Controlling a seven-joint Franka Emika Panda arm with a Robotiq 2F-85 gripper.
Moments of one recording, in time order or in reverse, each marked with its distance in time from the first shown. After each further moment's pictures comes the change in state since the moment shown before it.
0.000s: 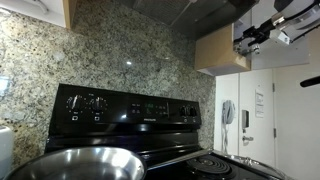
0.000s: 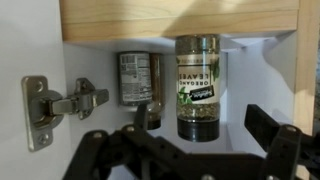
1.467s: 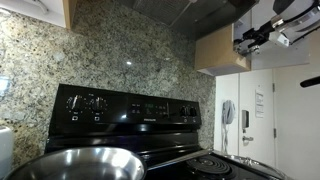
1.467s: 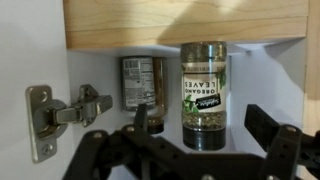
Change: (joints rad) arm 0.120 -0.003 -0.121 0.003 0.000 0.008 0.000
